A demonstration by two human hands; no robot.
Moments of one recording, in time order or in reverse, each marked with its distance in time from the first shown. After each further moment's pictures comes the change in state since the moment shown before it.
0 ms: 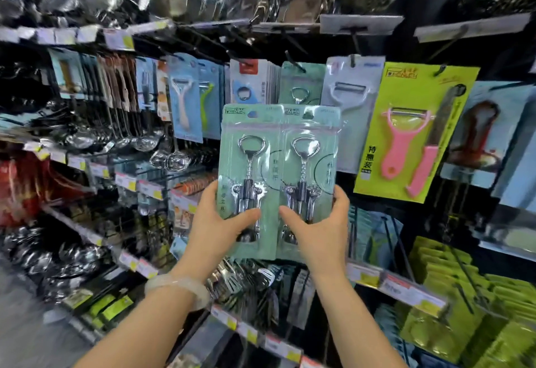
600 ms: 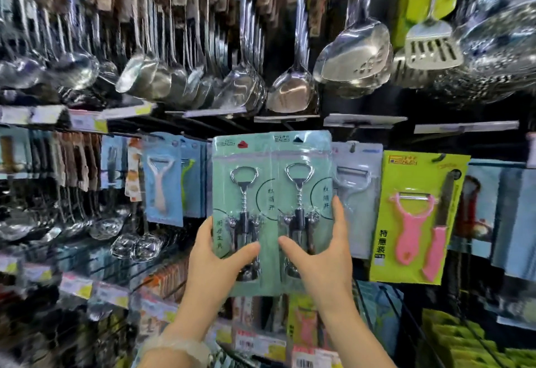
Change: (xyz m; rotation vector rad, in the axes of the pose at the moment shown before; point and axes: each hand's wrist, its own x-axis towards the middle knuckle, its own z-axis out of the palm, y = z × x) left_hand 0.119 0.016 -0.010 -0.167 -0.092 0.161; right_hand 0.076 -0.049 0.051 -0.087 0.057 -0.204
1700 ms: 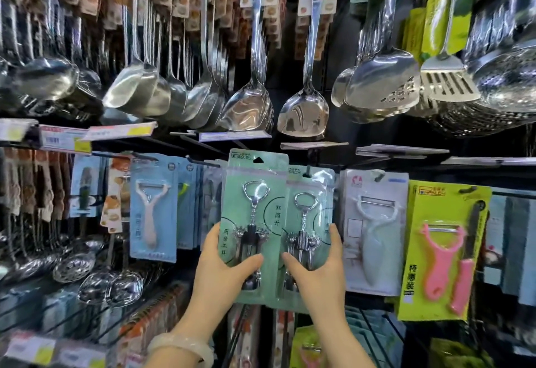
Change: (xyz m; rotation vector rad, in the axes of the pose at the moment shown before) left_hand 0.085 -0.023 -0.015 -0.002 -0.127 0.051; right_hand 0.049 0.034 0.063 -0.151 0.168 0.092
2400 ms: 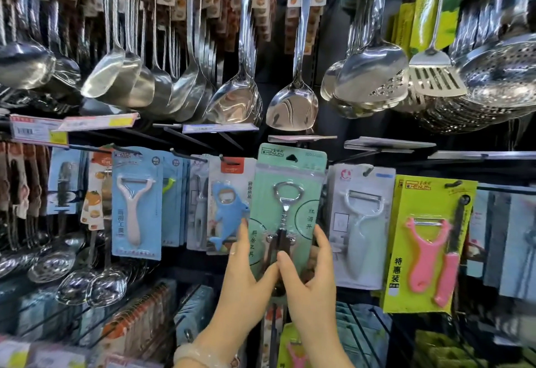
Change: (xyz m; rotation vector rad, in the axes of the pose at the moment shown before) left_hand -0.024 0.002 0.045 0.094 -0.160 0.072; right_hand -0.028 -0.006 -0.003 0.109 -0.003 -0.029
